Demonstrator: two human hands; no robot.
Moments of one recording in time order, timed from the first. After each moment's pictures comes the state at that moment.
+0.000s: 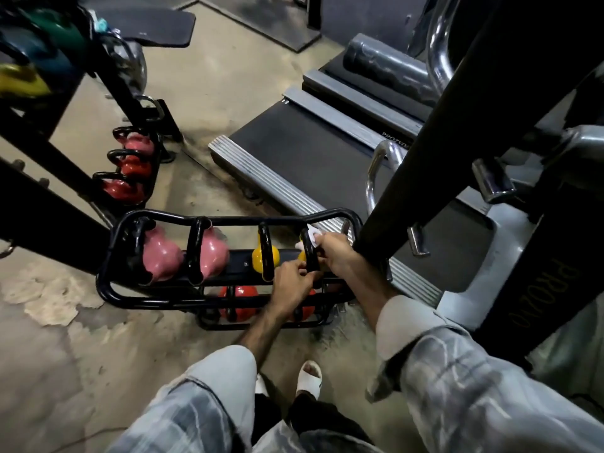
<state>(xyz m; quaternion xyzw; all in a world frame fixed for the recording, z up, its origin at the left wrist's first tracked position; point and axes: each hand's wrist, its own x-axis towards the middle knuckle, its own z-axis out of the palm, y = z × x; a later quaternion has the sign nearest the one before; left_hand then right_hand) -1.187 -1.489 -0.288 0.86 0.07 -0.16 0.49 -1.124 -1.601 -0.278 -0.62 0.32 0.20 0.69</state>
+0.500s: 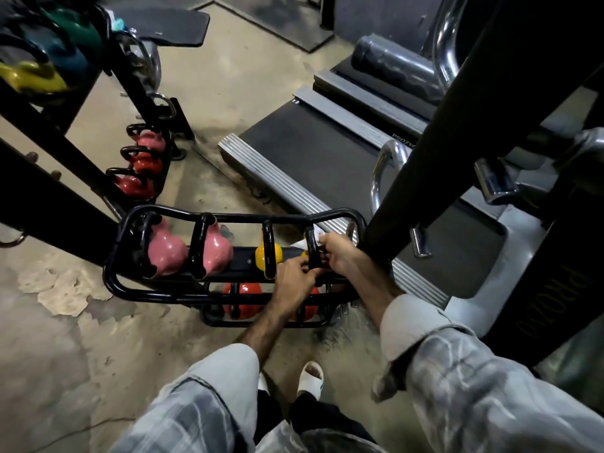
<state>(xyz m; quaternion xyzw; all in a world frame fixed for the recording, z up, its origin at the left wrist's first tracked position) -1.191 -1.496 -0.270 0.88 0.08 -0.12 0.46 -1.122 -1.603 -0.279 -0.63 0.35 0.22 0.66</state>
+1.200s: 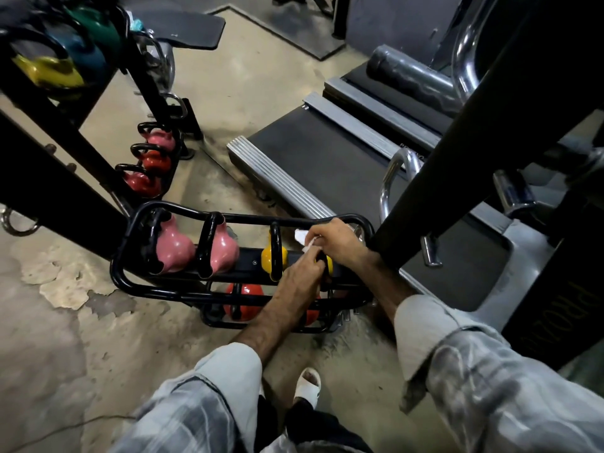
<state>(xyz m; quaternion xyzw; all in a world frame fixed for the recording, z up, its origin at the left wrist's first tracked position) -1.189 -1.488 -0.261 0.97 -0.18 -0.05 0.18 -1.101 -1.607 -0.261 -0.94 -0.14 0.15 0.27</state>
